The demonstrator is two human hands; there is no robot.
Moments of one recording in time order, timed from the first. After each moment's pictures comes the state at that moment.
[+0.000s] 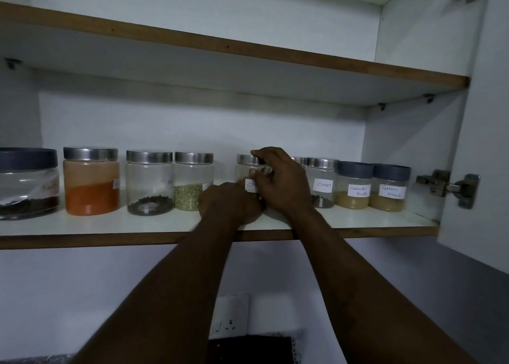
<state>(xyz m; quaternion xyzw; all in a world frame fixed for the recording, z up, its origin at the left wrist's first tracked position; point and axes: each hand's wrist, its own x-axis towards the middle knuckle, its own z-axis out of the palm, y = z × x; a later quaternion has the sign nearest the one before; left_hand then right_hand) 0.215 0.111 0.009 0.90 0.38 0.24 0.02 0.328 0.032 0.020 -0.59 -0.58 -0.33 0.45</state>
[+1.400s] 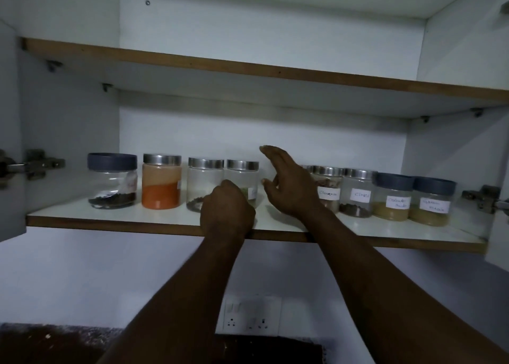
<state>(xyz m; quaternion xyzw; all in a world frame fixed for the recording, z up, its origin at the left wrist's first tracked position) 0.121 0.098 -0.002 0.74 0.49 0.45 0.08 0.279 0.062 0.032 -0.59 -0.65 -0.29 0.37</state>
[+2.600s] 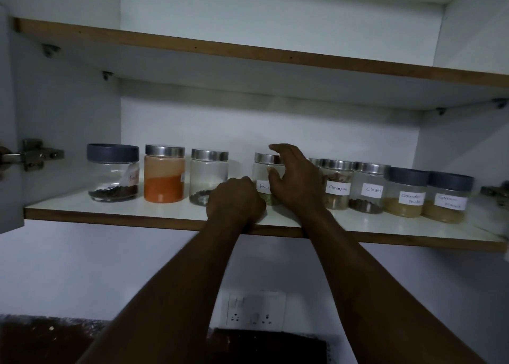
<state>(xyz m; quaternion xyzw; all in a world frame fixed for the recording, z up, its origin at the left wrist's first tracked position) 0.127 0.127 0.007 0.85 0.42 0.32 0.00 0.267 0.073 0.022 -0.57 -0.59 -0.35 0.45</state>
